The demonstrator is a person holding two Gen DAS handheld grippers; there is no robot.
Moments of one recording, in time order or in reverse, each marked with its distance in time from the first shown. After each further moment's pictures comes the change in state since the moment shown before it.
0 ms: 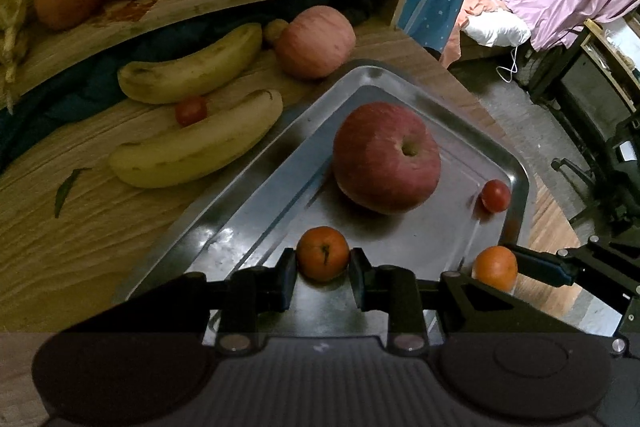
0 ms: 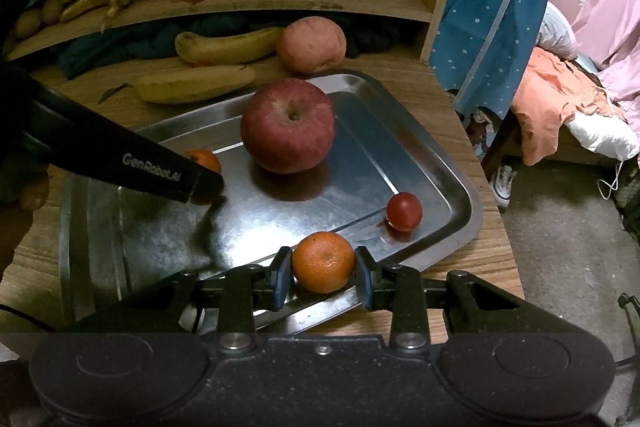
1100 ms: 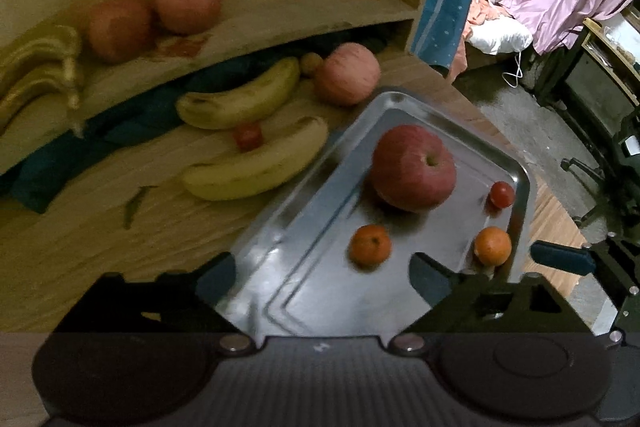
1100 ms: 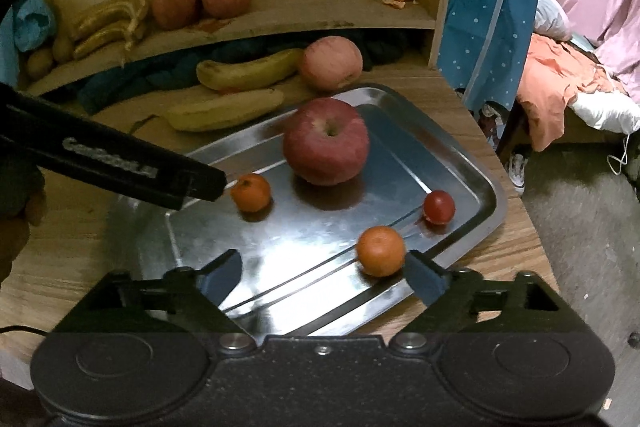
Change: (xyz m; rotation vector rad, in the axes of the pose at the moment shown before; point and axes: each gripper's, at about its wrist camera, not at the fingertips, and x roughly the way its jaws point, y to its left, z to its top) left arm -0.052 0.028 -0.009 0.045 -0.061 0.049; right arm -0.027 0.026 -0.001 0.118 -0.038 0.040
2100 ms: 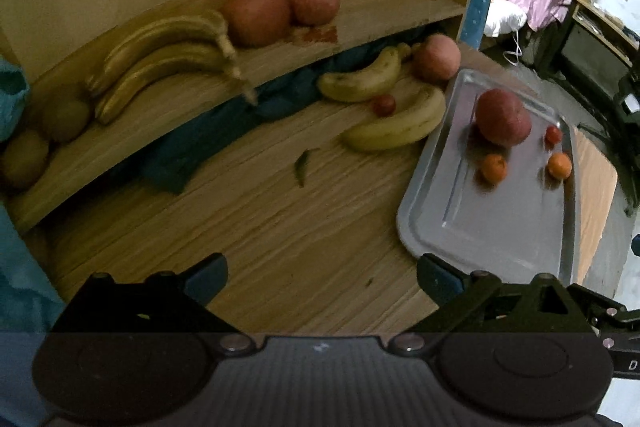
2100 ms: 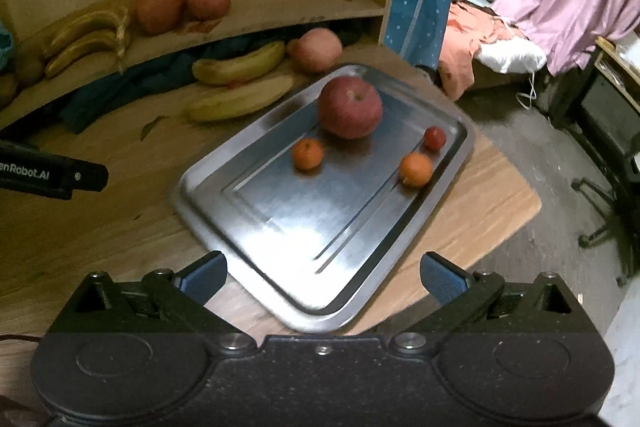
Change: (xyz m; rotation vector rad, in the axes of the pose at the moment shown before) left arm -0.060 0.142 -0.045 0.140 -0.004 0.013; right arm -0.051 0.130 -0.023 0.220 0.043 -0.287
